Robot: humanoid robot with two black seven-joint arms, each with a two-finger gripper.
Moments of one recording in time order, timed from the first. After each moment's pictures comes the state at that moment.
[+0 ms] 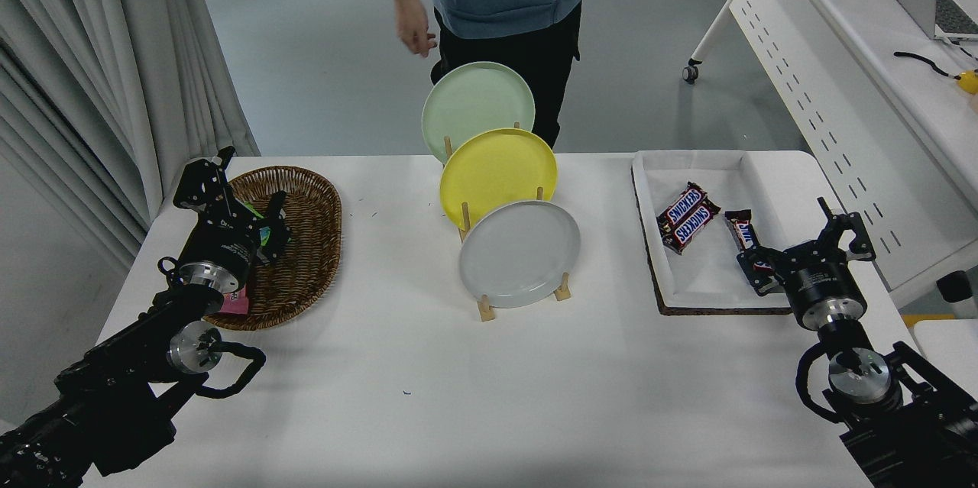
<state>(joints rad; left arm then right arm) -0.56 0.37 -0.74 -0.69 0.13 -0.23 -0.64 0.49 -0.24 1.09 0.53 0.06 0.36 0.30</state>
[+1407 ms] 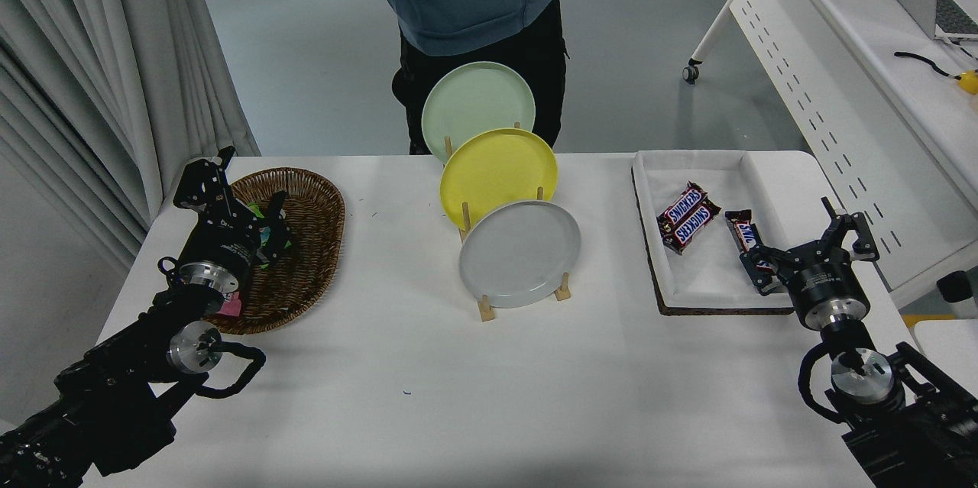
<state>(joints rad) -0.56 0.37 -0.74 -0.69 0.13 -0.23 -0.64 0.49 -0.24 1.10 0.53 0.06 0.36 0.30</state>
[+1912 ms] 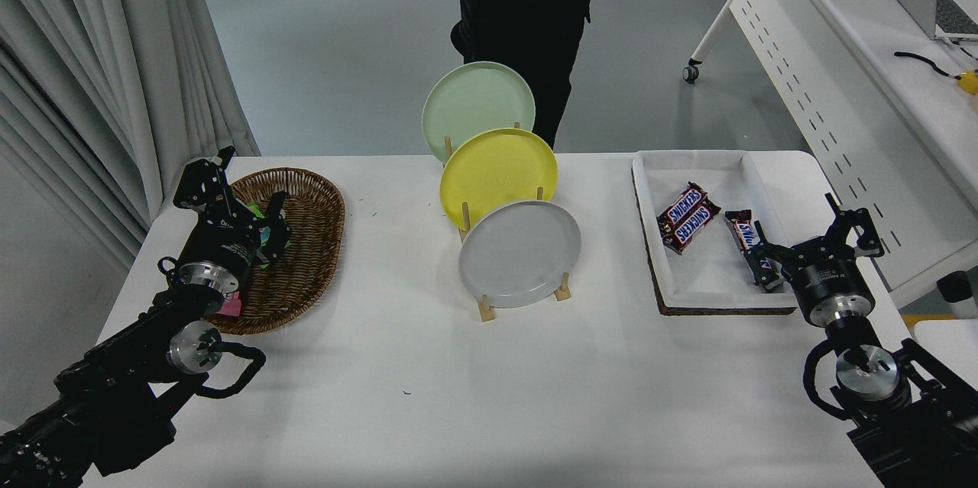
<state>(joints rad) -0.56 0.37 -0.74 -0.69 0.13 -0.23 -0.64 0.53 -0.28 1.07 0.50 0.05 0.35 0.29</state>
